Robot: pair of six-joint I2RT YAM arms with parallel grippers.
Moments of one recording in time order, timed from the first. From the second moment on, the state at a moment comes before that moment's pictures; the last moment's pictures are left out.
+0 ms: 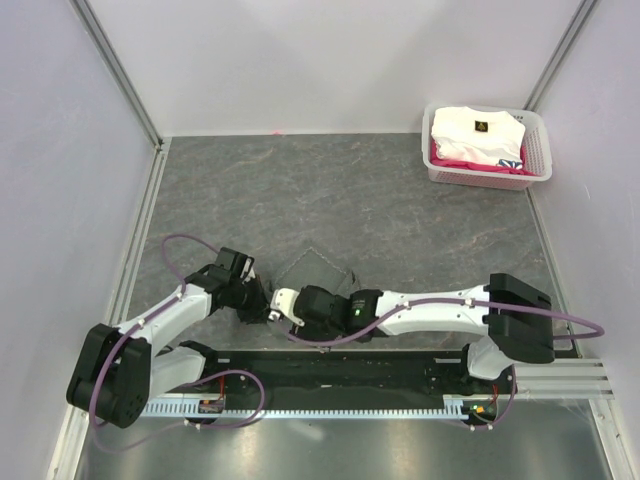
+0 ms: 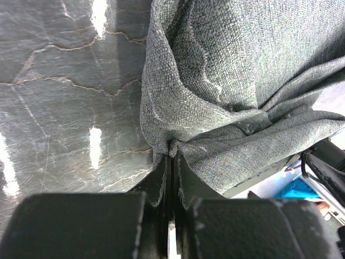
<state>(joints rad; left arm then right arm) -0.36 1.13 0.43 -0.49 0.40 -0.75 1.32 1.59 1.02 -0.38 0.16 -0.06</state>
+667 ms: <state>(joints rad) -0.36 1.15 0.45 -0.51 0.40 -0.75 1.38 1.78 1.06 -0.32 0.34 -0.10</state>
